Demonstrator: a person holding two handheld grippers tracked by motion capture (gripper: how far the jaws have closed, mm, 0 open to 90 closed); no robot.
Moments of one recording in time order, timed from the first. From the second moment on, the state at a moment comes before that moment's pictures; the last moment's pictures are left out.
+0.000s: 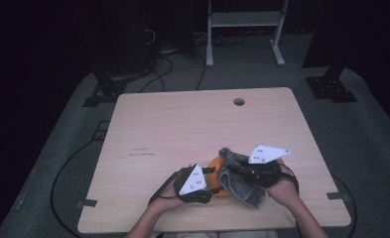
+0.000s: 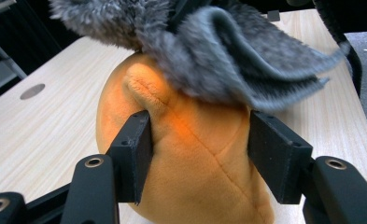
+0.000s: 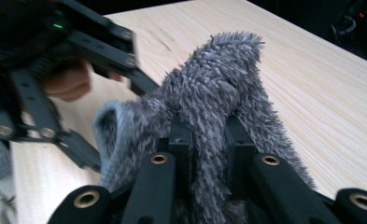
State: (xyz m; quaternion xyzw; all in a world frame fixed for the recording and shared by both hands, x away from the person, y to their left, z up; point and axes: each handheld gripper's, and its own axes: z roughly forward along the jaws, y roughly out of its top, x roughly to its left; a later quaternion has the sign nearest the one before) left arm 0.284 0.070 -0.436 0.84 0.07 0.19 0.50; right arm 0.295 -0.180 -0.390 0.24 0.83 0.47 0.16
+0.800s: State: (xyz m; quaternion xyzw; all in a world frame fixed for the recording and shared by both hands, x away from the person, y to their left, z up) left arm 0.303 0.082 -0.436 0.82 0.19 0.15 0.52; right arm 0.315 -0.223 -0.424 0.32 0.82 0.46 0.12
